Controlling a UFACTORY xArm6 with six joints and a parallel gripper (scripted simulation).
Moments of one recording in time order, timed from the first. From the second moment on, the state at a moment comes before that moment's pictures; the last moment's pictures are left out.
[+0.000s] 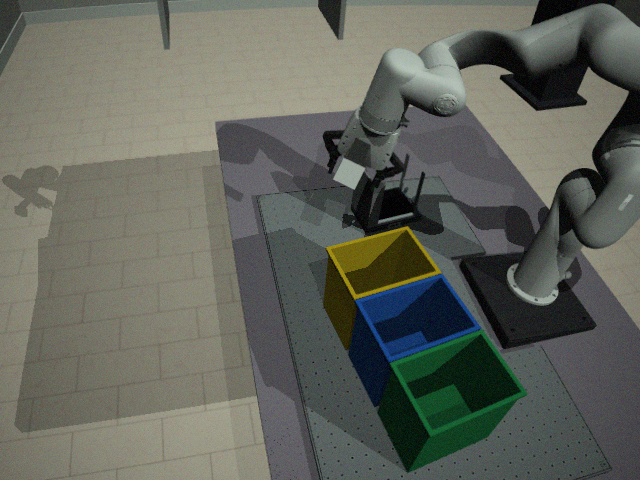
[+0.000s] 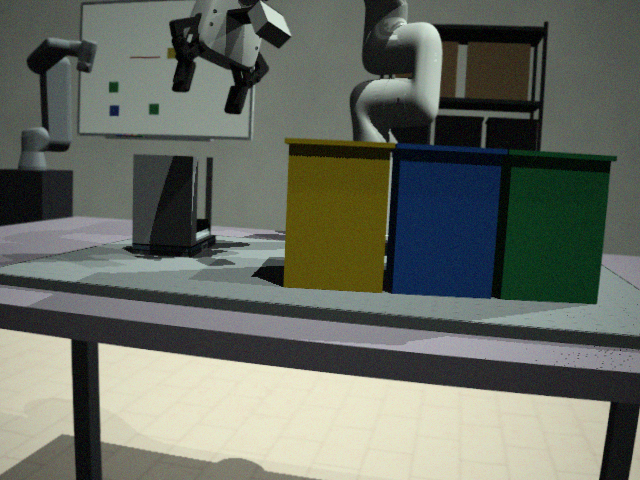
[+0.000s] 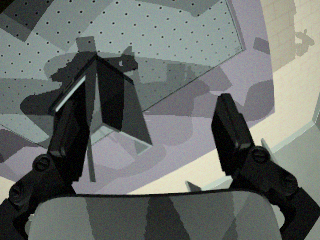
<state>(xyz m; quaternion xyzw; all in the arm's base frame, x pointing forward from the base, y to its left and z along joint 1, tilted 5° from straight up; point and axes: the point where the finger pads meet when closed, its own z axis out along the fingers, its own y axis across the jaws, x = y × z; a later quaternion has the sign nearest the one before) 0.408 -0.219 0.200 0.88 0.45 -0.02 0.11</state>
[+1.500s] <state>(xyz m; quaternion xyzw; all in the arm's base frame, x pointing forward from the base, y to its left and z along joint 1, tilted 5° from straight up) 0.264 -0.315 0.233 1.00 0.02 -0.04 0.01</state>
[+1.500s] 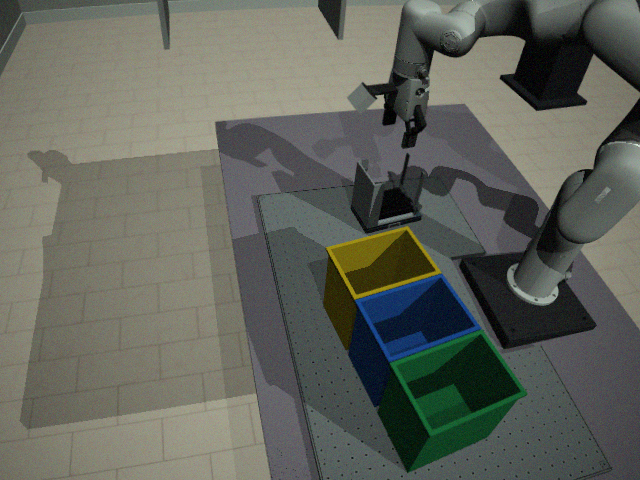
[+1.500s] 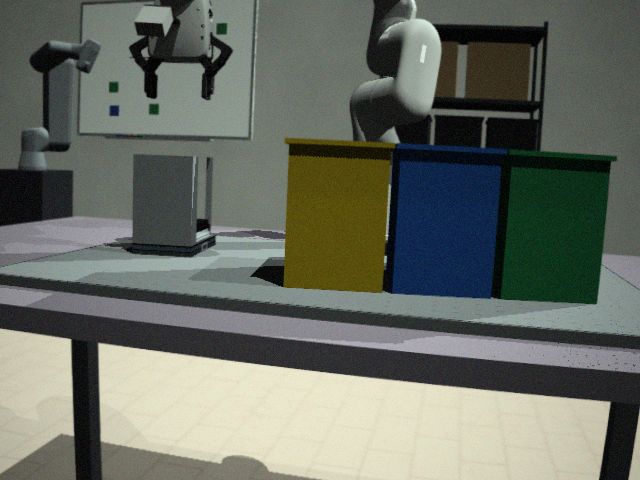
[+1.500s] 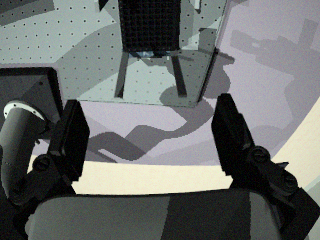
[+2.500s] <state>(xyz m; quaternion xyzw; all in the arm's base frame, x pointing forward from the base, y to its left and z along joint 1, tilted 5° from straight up) 0.261 -0.315 0.205 1.00 0.02 -0.04 0.01</state>
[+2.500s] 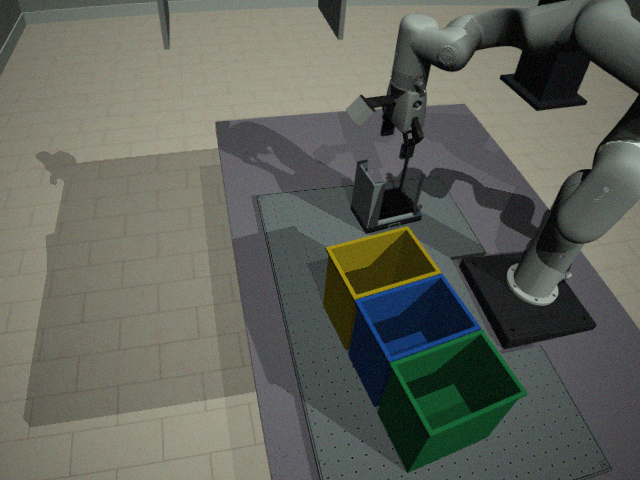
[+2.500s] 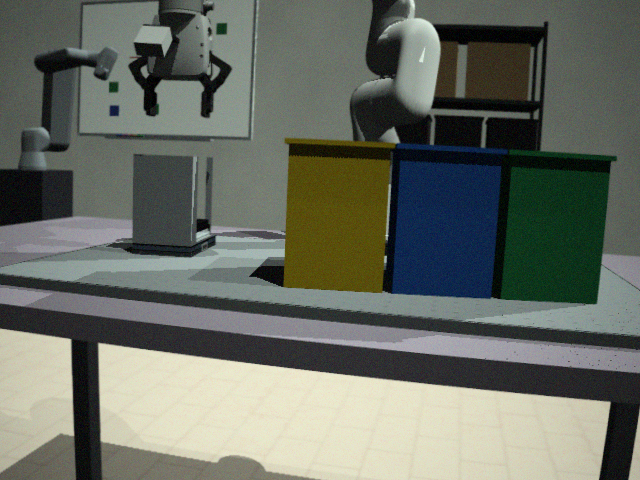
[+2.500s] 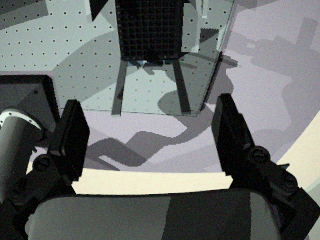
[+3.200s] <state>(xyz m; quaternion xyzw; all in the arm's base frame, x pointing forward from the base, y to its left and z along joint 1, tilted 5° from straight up) 0.258 -0.316 0.173 1.00 0.02 -0.04 0.01</state>
